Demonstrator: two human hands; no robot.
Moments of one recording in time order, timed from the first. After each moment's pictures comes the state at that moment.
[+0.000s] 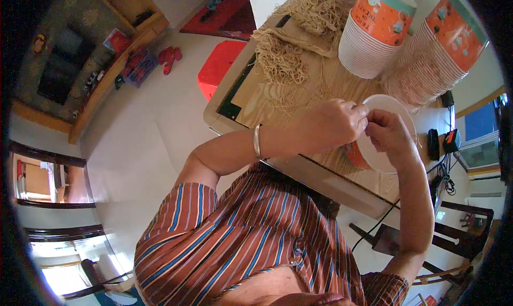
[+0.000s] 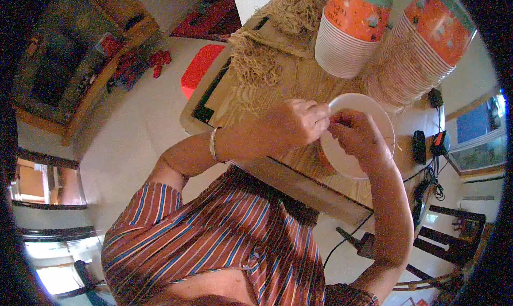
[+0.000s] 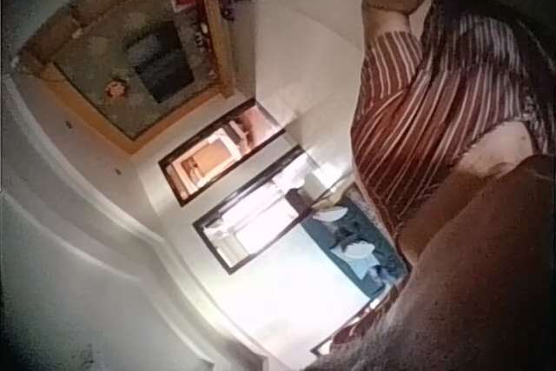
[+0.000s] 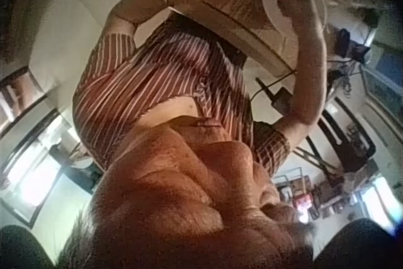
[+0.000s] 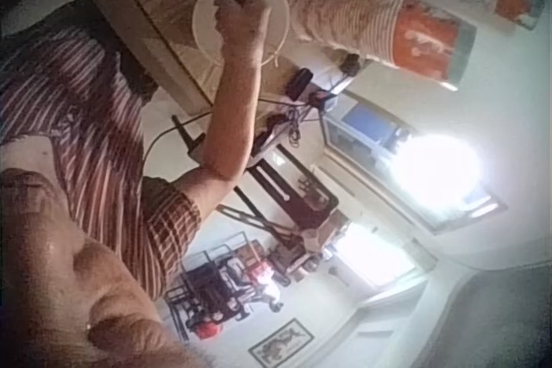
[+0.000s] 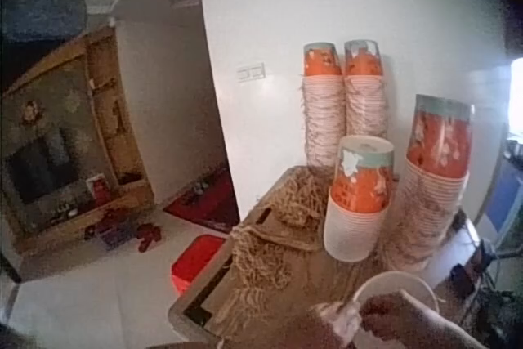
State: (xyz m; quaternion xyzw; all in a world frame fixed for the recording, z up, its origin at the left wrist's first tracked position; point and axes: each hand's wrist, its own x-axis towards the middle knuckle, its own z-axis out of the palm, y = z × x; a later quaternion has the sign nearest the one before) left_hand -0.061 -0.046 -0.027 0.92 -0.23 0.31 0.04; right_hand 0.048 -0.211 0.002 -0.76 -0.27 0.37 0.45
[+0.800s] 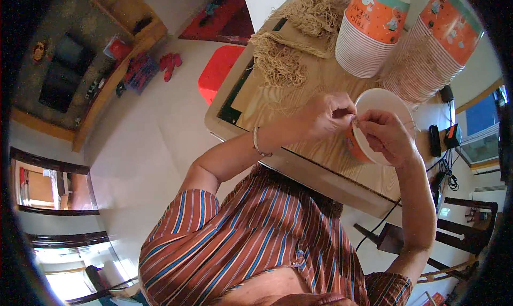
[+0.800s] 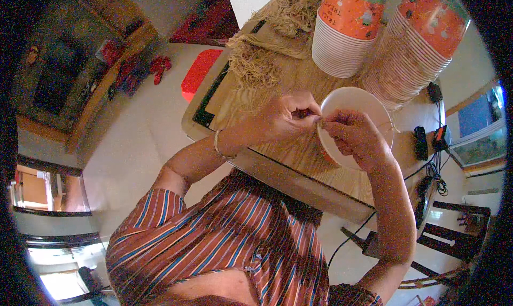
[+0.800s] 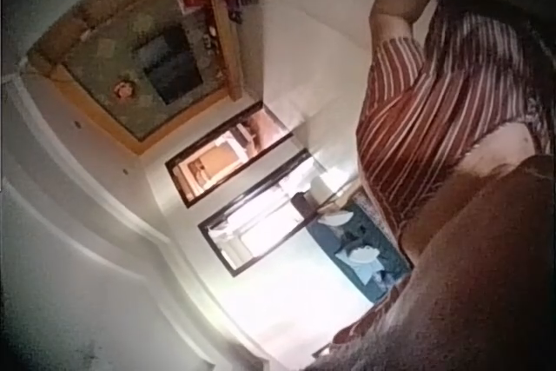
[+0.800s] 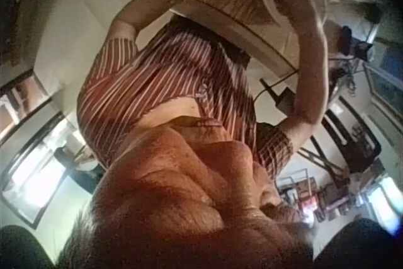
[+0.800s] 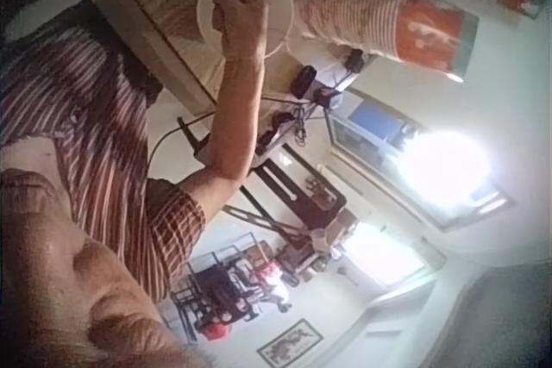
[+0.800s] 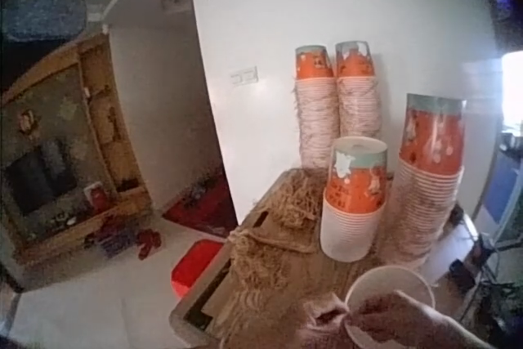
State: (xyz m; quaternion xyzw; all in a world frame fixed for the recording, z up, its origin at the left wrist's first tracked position) left_hand -0.046 -0.032 -0.062 0.82 -0.13 0.24 0.50; right_hand 0.055 -0.214 -0.008 -0.66 -0.22 0.48 0.54
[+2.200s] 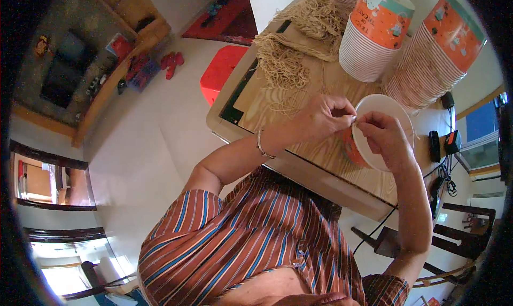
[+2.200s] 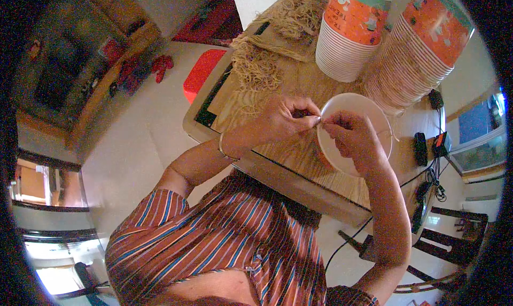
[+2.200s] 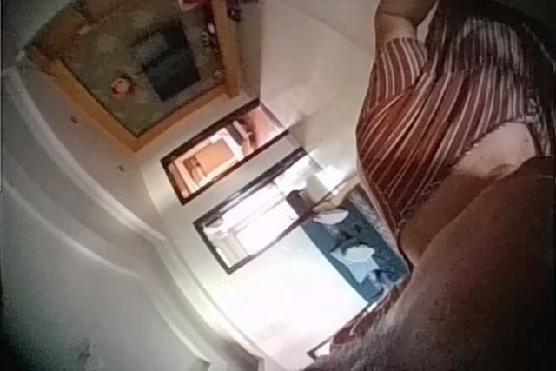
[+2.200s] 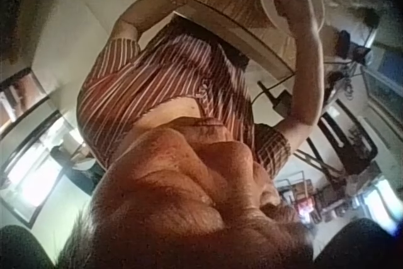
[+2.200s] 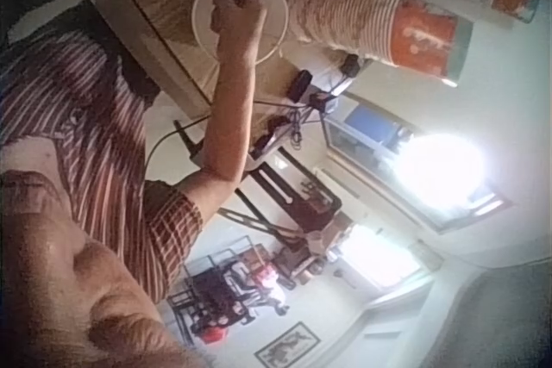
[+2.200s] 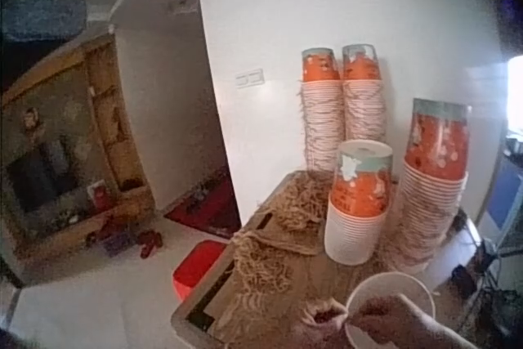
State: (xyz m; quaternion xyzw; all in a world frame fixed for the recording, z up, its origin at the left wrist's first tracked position) left_hand -0.051 -0.033 -0.063 0.72 -0.01 0.14 0.68; right_hand 0.046 -0.206 -0.006 -0.72 -0.23 0.40 0.51
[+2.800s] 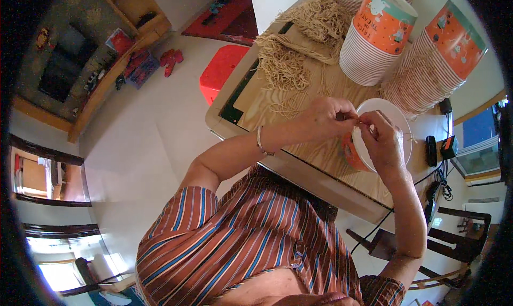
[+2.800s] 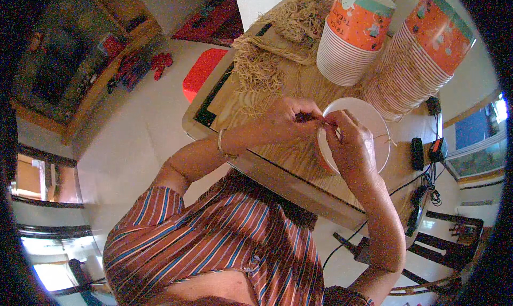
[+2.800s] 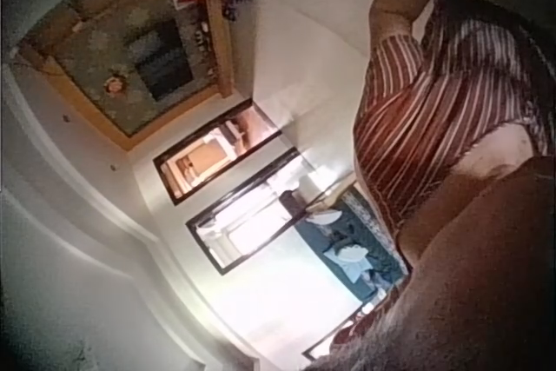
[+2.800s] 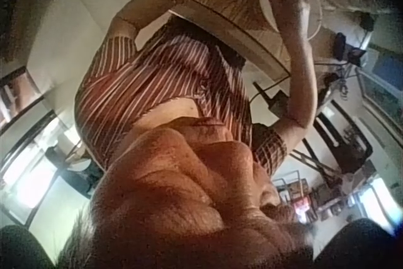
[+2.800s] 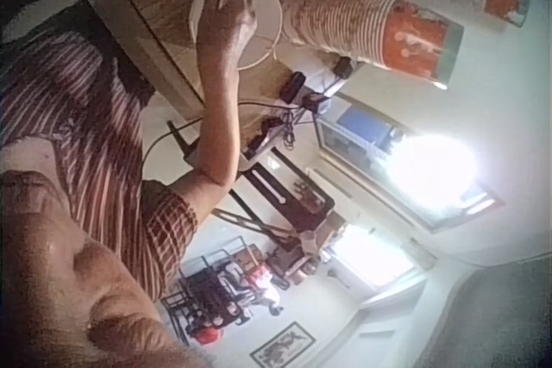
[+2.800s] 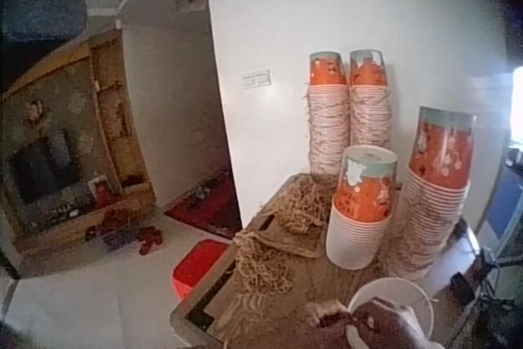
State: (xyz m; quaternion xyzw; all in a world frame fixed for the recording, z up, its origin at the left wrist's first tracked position) left_hand -0.049 -0.029 -0.059 0.79 -0.07 0.18 0.59; right_hand 0.020 -0.200 0.006 -0.81 -0.47 0.03 0.35
